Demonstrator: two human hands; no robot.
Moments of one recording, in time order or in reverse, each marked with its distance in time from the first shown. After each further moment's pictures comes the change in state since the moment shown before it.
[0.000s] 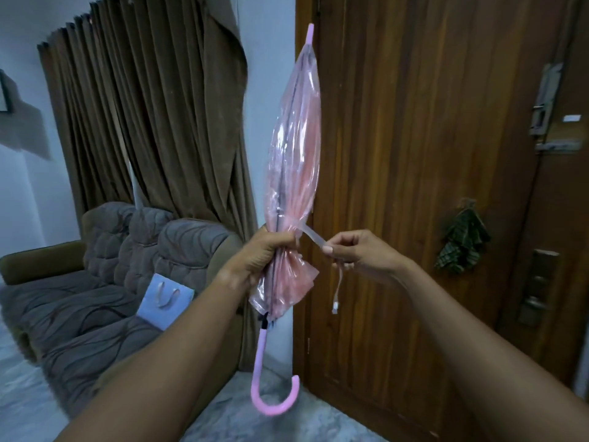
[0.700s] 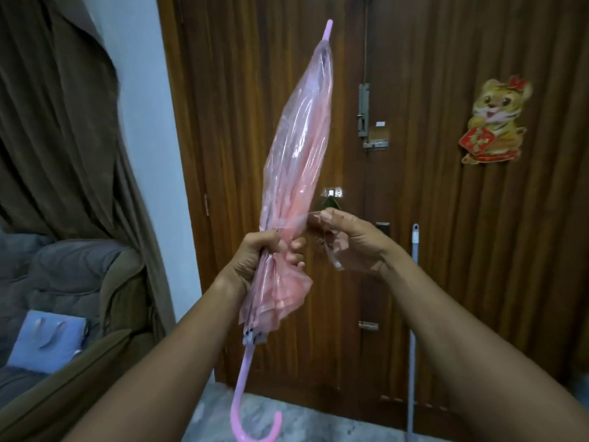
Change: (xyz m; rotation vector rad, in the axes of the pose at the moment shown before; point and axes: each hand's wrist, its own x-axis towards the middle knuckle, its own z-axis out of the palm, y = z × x) left_hand -0.036 -0.024 0.273 -0.490 -0.587 -0.246; right_hand -0.240 -0.023 -0.155 0.512 0.064 -0.098
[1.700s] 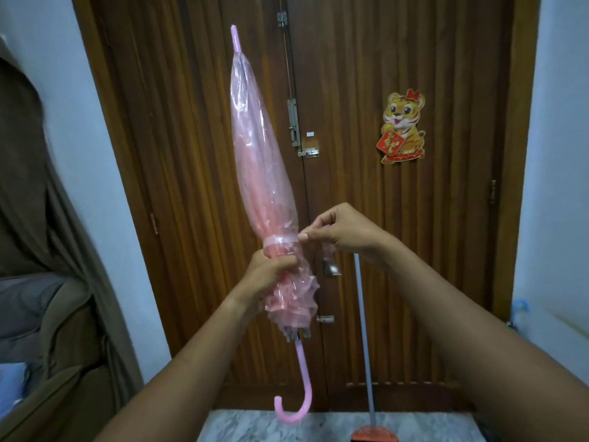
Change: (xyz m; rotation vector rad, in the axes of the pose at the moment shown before) left_hand 0.039 -0.093 0.098 0.505 0.362 0.070; right_hand -0.140 -0.071 -0.005 -0.850 0.417 -0.032
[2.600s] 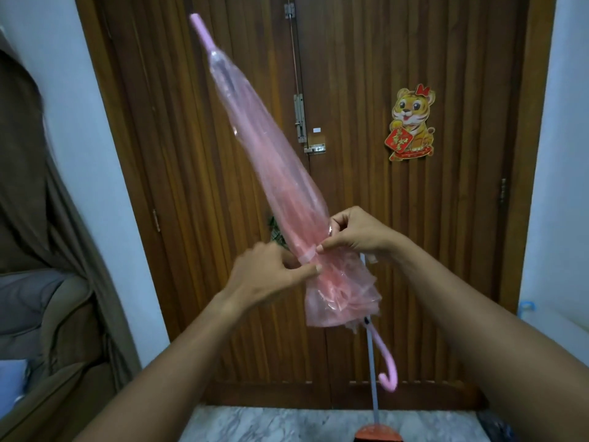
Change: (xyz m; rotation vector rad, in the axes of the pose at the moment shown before) left_hand -0.007 0.022 -0.025 1.090 -0.080 0.401; right_hand 0.025 0.024 0.001 0.001 -0.008 0.056
